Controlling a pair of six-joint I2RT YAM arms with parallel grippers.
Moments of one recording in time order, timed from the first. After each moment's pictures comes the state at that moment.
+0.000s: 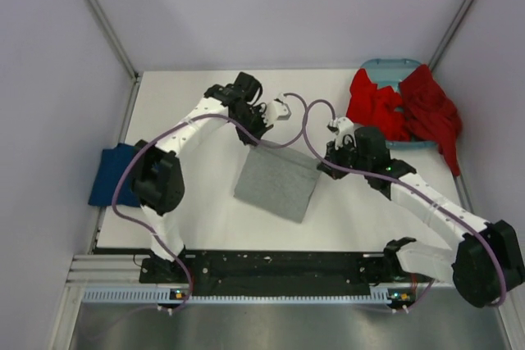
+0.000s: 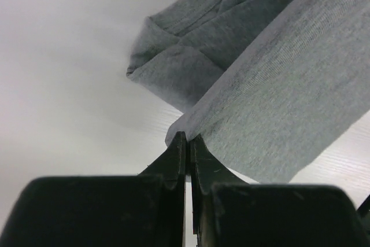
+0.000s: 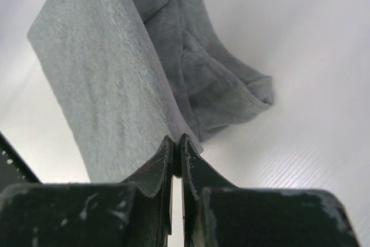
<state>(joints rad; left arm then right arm) -0.50 1.83 1.66 -0.97 0.33 0.68 0.45 1.10 0.70 -0.21 -0.34 0.07</state>
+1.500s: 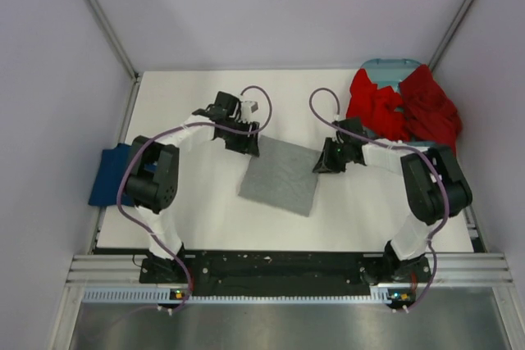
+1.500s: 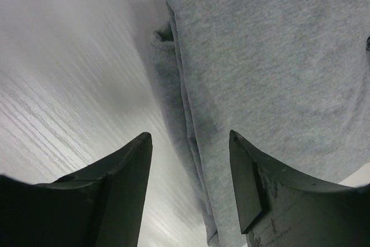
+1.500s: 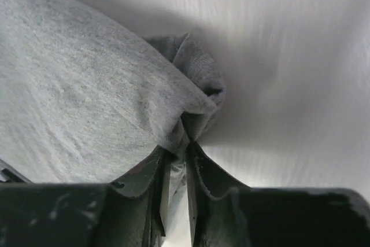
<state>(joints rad) -0.37 1.85 1.30 -0.50 0.38 -0.06 0.34 1.66 0.85 -0.21 -0.33 0.54</state>
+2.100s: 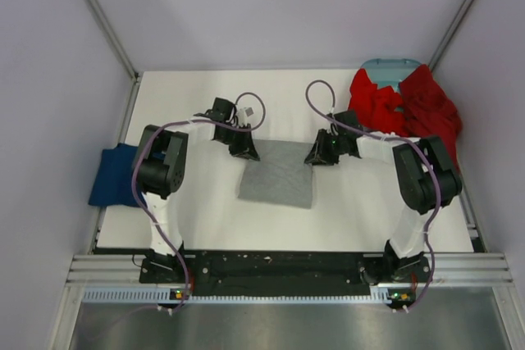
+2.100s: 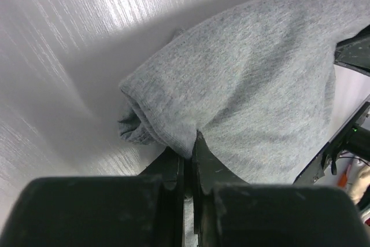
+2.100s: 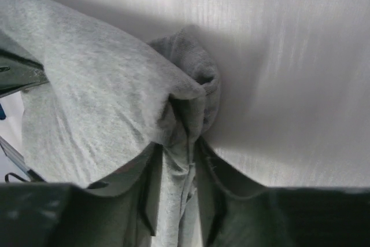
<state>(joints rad) -0.30 2.03 1.30 -0.39 0.63 -0.28 0.33 1.81 0.98 -0.13 -0.40 0.59</state>
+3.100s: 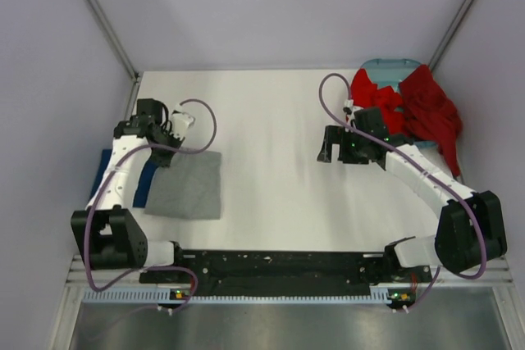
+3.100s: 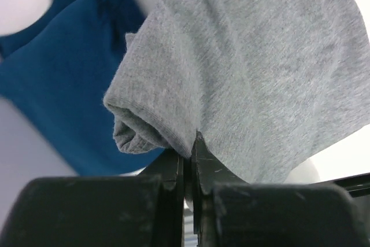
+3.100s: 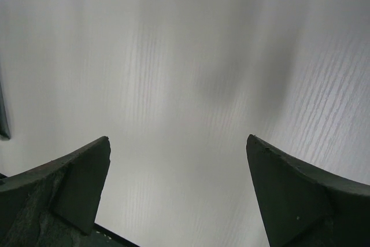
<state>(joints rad) 0.04 1.38 1.16 -0.96 0.08 0.53 0.33 1.34 0.93 -0.46 -0.20 0.36</state>
